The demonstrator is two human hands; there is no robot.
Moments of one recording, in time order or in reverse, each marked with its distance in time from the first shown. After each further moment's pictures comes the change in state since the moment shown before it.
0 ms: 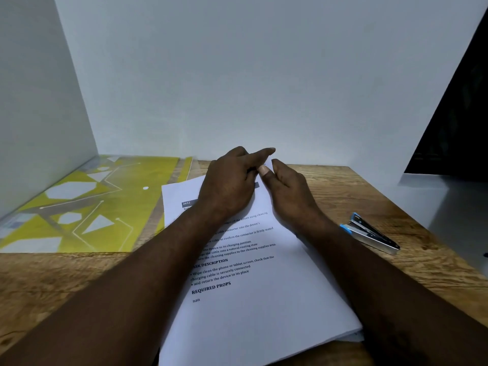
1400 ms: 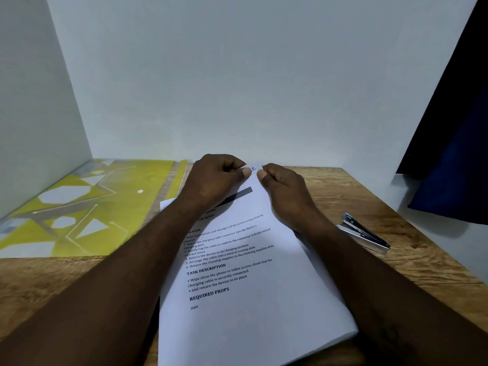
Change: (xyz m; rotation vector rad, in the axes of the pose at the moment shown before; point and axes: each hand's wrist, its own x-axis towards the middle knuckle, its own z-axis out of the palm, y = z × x) left_hand 0.003 -0.015 -0.011 -0.297 -0.061 -0.341; right_hand -0.001 -0.003 -0.012 0.034 -0.048 0.072
